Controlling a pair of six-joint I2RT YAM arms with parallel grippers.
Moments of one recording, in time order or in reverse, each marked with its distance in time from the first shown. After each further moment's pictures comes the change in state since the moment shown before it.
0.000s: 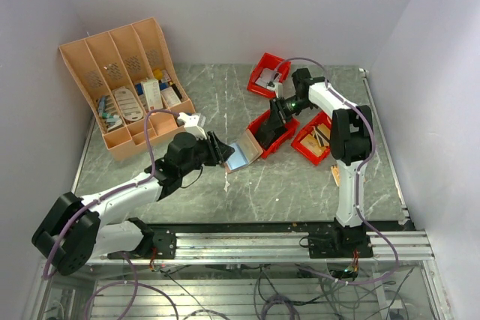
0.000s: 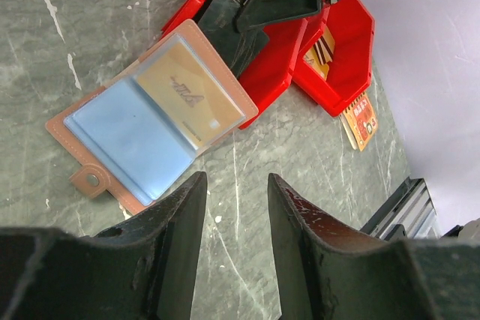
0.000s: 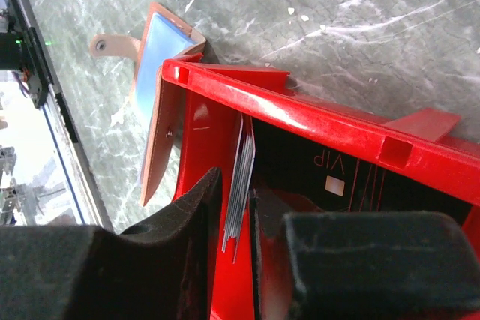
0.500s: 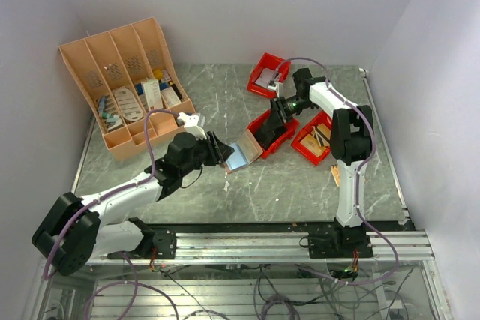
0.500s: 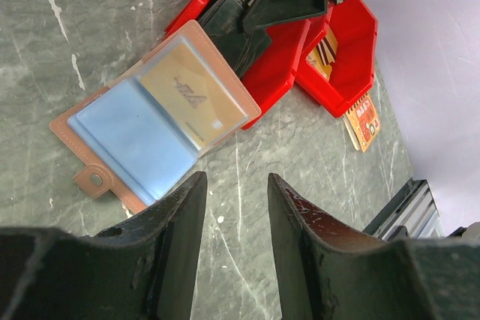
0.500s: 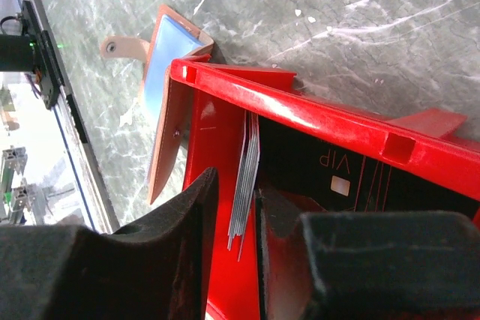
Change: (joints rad) left arm 0.000 0.000 0.000 -0.003 -0.006 0.003; right arm -0.005 0.003 -0.001 -0.008 -0.032 0.003
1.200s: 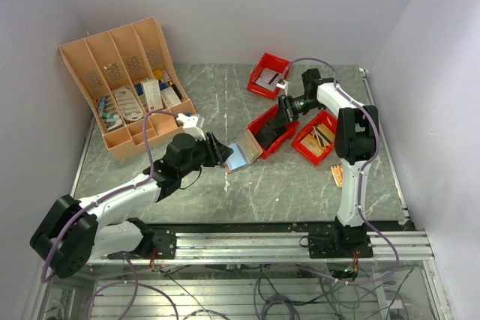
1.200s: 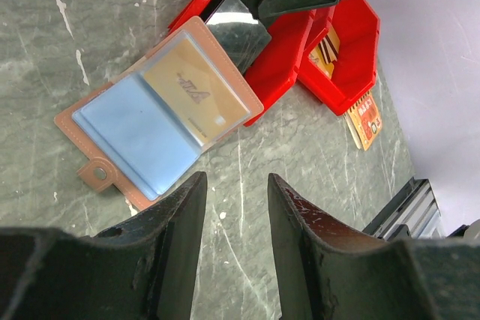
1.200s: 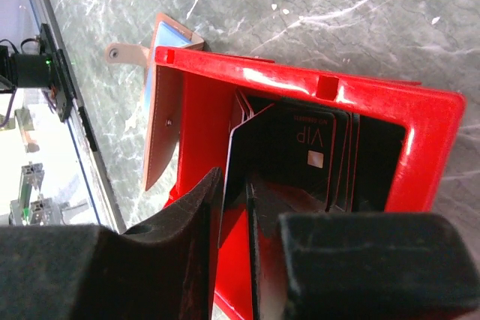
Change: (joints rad) left arm 0.000 -0.021 -0.009 -0.014 -0.004 0.000; right arm -0.060 -0.007 -0.026 0.024 -0.044 0.023
